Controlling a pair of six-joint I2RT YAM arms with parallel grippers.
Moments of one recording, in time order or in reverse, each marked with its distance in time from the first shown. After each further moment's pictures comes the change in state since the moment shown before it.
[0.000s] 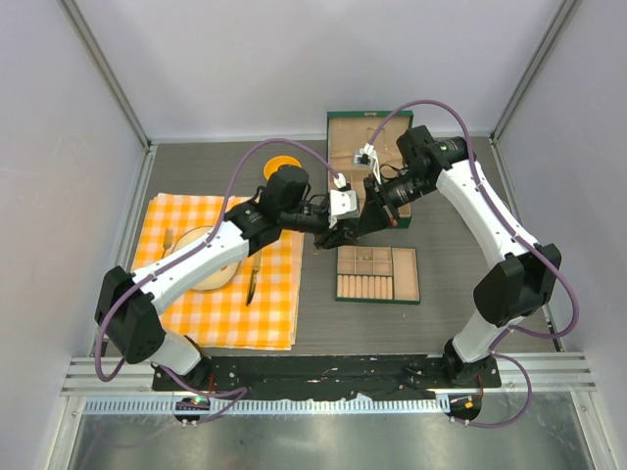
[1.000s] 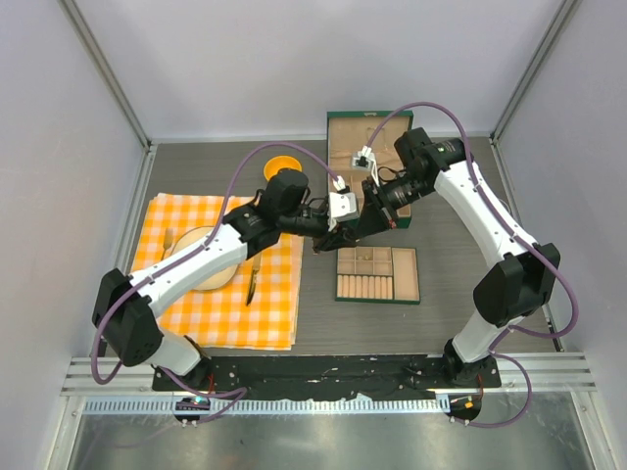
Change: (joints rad) left arm -0.006 -0.018 -0.021 -0.013 -0.013 -0.034; right arm 0.002 0.000 -0.013 -0.003 0.000 0.003
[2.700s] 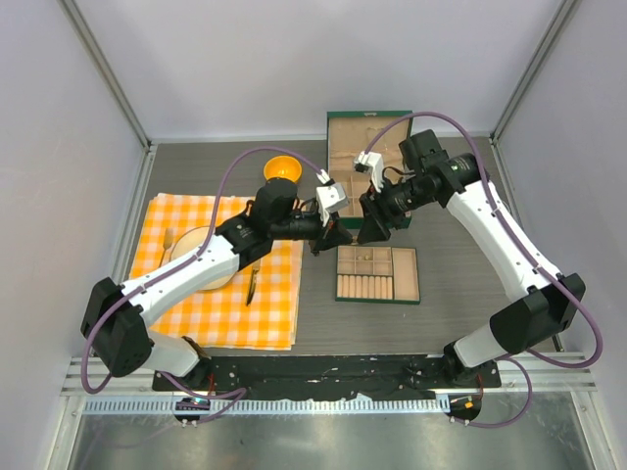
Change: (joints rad) left arm -0.001 -0.080 -0.134 0.158 -0.111 -0.294; right arm 0.052 -0.177 -0.092 0.188 0.346 0.252
